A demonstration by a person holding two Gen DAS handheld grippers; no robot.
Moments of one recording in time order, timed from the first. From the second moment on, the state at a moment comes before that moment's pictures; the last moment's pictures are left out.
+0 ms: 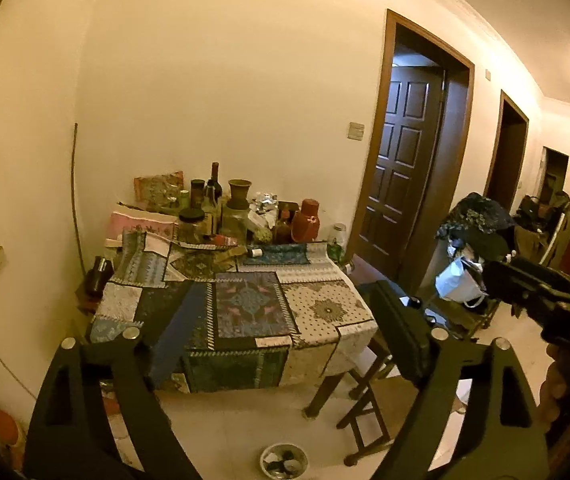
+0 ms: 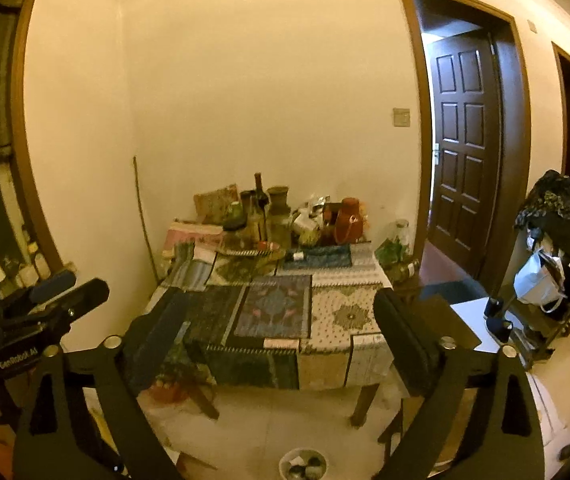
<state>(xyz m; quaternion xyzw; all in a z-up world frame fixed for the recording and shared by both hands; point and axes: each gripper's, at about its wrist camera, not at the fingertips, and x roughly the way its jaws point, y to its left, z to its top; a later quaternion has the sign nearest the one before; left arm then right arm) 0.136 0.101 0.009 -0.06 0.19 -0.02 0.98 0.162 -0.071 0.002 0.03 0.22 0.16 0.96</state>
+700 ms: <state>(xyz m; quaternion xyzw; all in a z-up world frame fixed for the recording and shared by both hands) 0.348 0.042 0.013 -0.03 0.19 0.02 0.98 0.357 -0.125 0.001 0.03 0.24 0.20 0.95</state>
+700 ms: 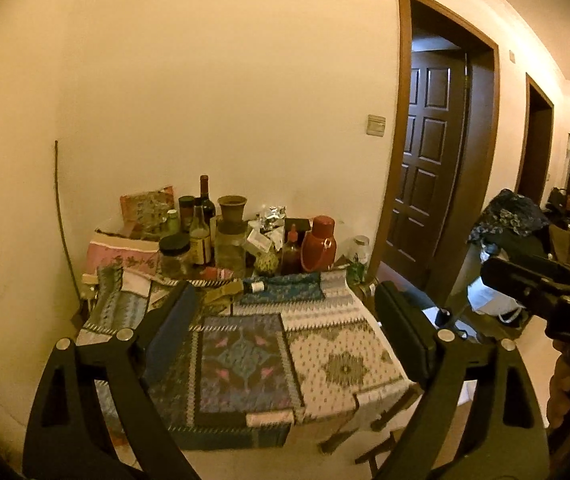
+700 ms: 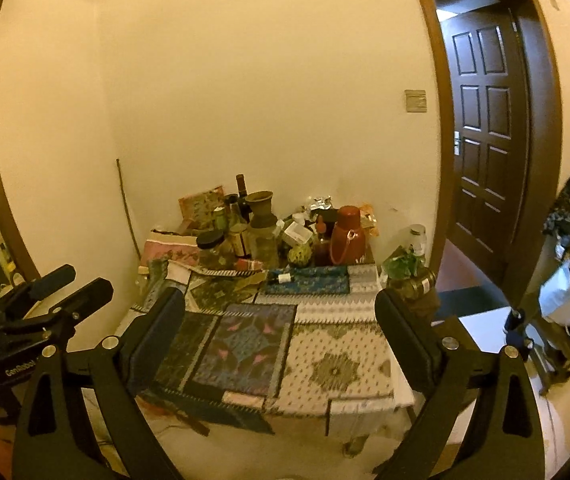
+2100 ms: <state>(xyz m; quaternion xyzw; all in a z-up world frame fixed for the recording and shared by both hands) 0.808 0.184 -0.299 0.01 0.51 0.06 0.86 0.670 -0.038 -0.192 0.12 0.52 0.08 0.84</state>
